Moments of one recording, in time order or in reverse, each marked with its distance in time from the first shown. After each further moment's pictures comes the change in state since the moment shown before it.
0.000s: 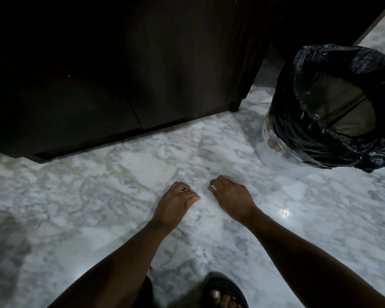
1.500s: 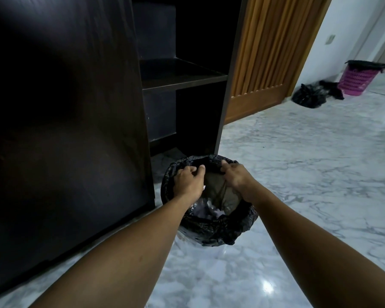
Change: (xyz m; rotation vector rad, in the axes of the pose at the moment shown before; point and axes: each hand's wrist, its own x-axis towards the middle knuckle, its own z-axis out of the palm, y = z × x) left_hand 0.316 0.287 0.012 -0.415 -0.089 -0.343; right_hand 0.062 0.189 -0.310 0.704 0.283 1.032
